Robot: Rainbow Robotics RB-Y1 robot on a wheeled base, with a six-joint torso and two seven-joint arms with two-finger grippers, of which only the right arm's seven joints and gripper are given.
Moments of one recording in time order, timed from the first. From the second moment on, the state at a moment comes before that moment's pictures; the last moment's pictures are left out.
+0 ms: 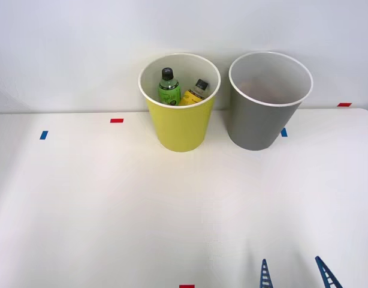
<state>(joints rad) 0.88 -0.25 0.41 -1.77 -0.23 -0.79 1.81</state>
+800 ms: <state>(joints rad) 0.88 -0.25 0.41 -1.77 -0.23 -0.79 1.81</state>
